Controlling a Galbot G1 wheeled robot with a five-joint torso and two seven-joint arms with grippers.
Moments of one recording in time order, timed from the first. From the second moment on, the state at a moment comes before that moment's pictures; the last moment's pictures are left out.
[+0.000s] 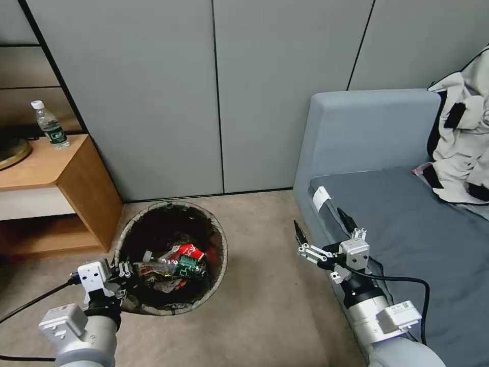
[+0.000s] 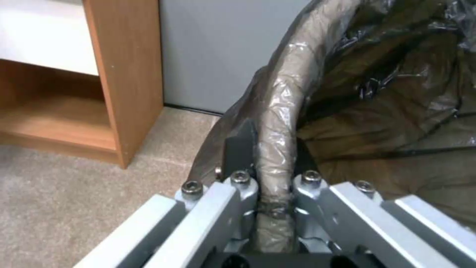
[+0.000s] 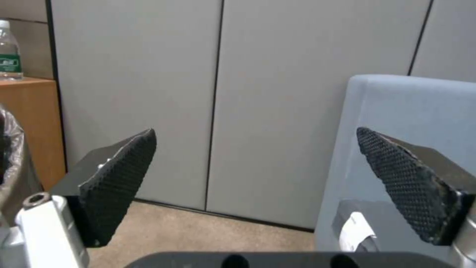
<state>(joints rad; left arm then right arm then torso) 1.81 -1.44 -0.67 -2.50 -0.39 0.38 -0.29 -1.66 1.14 0.38 2.39 0.14 -0.02 0.13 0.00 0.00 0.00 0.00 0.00</state>
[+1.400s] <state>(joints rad) 1.82 -1.45 -0.67 -2.50 -0.39 0.38 -0.28 -1.60 1.12 0.36 2.38 0.20 -0.07 0.16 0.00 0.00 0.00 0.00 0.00</state>
